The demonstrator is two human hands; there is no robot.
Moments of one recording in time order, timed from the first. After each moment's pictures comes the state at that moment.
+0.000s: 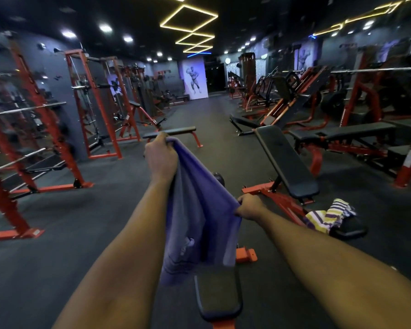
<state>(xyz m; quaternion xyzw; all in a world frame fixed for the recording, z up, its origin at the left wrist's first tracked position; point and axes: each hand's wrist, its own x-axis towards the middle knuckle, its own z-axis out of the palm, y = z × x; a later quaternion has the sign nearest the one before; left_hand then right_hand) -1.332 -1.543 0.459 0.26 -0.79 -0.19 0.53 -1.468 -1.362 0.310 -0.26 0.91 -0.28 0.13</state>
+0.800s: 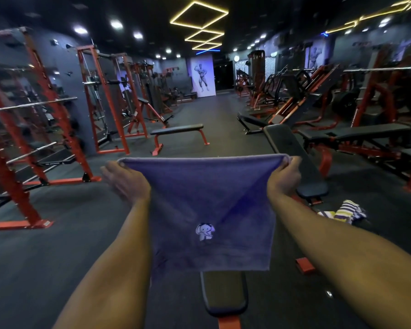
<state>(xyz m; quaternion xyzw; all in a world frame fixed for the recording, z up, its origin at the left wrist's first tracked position) -1.259 -1.602 0.402 0.46 -0.59 -0.17 0.65 -1.491 -1.358 0.345 0.01 0.73 -0.62 -0.29</state>
